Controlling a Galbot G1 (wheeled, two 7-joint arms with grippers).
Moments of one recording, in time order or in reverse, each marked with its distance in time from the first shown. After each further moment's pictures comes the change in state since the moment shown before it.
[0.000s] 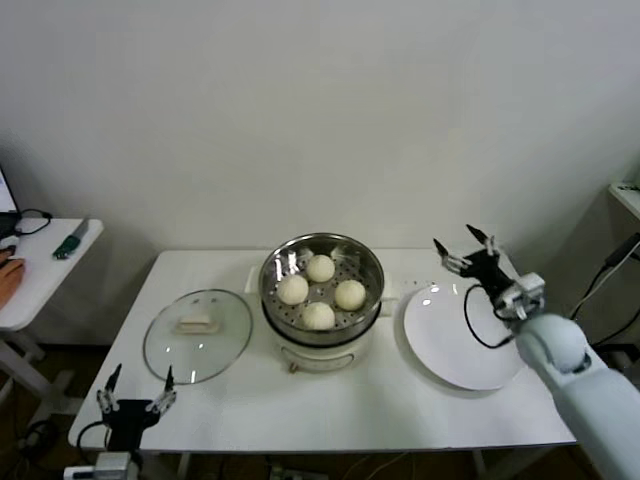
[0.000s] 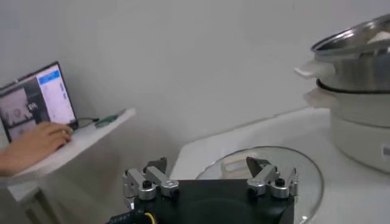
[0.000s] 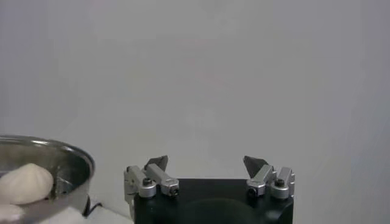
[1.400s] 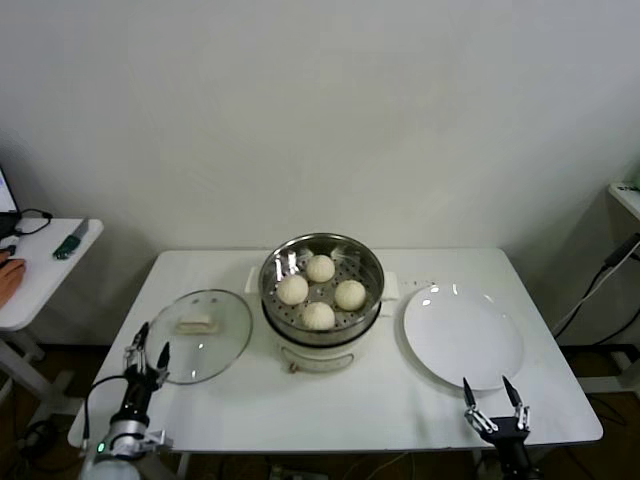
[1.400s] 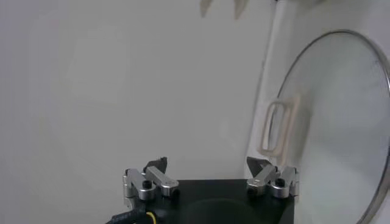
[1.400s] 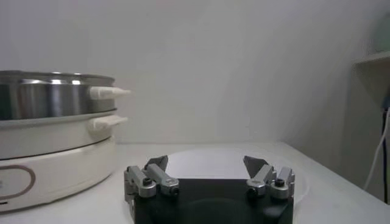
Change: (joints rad) left arm -0.294 0.230 0.115 0.485 0.925 -0.142 -0.305; right arm -0.713 0.441 0.352 0.040 -0.190 0.418 -0.042
